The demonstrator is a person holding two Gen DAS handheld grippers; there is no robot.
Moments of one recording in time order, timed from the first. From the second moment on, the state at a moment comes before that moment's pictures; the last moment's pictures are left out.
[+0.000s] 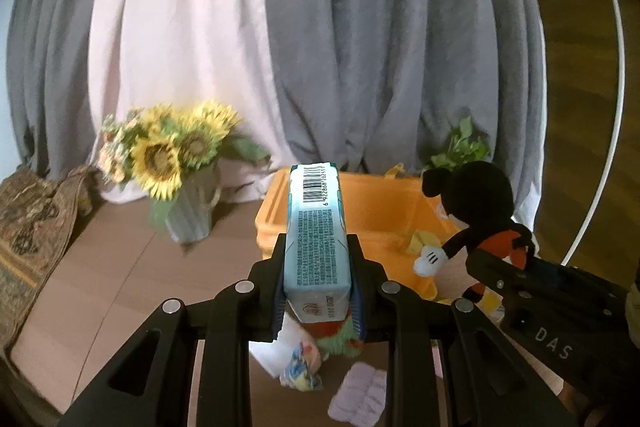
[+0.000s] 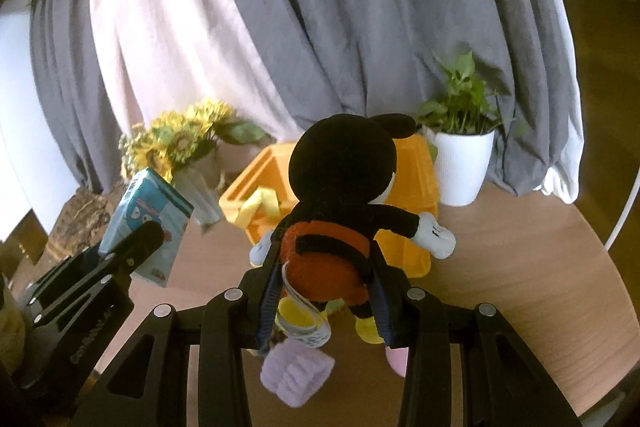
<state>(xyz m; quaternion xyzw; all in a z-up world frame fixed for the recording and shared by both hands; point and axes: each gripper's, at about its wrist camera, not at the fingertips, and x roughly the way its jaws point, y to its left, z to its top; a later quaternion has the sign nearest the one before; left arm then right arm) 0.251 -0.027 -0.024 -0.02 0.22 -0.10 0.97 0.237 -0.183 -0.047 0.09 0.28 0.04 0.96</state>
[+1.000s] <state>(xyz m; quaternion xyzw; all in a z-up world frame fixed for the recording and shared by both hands) 0.354 -0.040 0.010 0.01 0.17 -0.14 0.98 0.334 -0.185 -0.011 0.11 0.23 0.02 0.97</state>
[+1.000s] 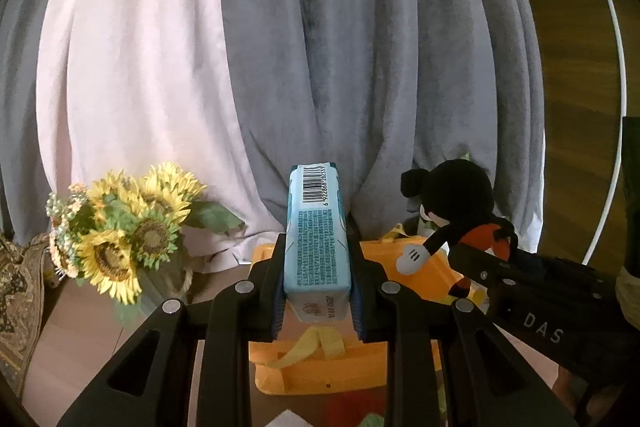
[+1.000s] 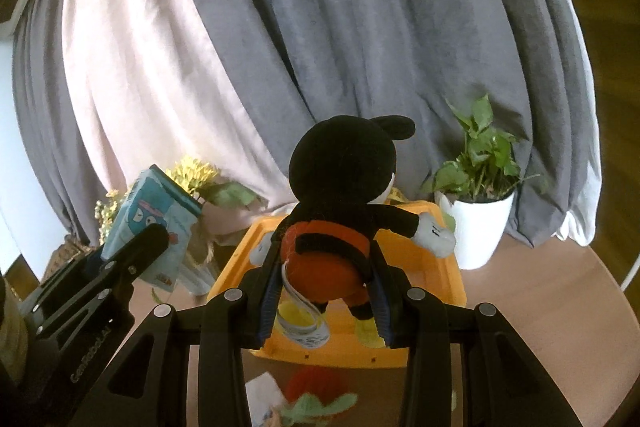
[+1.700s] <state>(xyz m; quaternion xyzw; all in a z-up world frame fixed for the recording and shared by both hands) 0.457 -0.058 -0.044 0.01 0.25 -0.13 0.96 0.429 -0.193 -0.056 0.11 0.29 0.03 0.95</state>
